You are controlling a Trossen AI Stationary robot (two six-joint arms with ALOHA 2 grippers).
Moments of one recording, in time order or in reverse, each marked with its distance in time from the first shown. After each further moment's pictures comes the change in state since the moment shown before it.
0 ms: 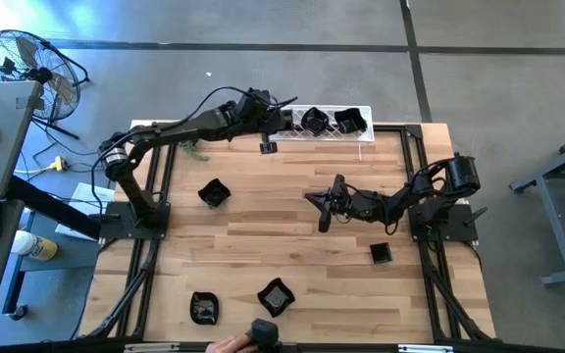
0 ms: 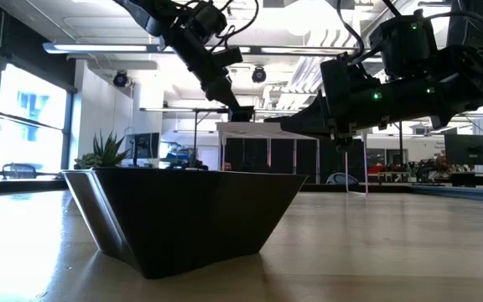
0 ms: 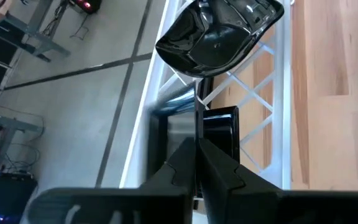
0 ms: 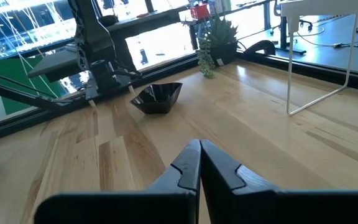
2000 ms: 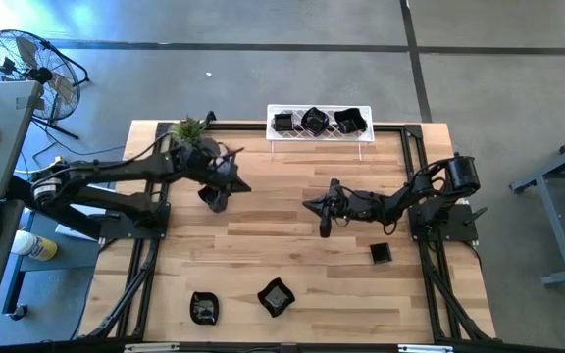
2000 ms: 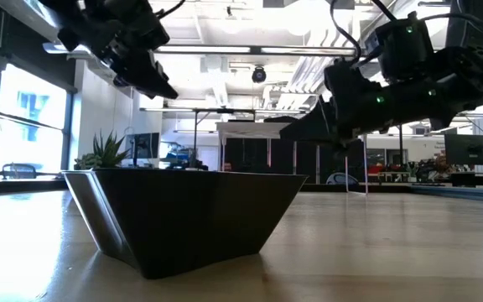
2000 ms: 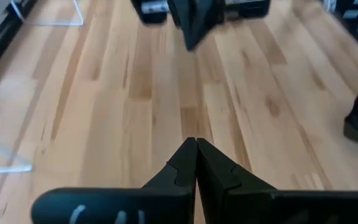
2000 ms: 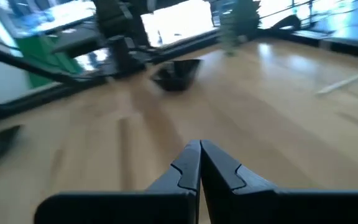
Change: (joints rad) left arm -0.158 -0.604 -0.706 0.092 0.523 -0.396; right arm 0.003 0.000 0.014 -0.070 -0.123 0.024
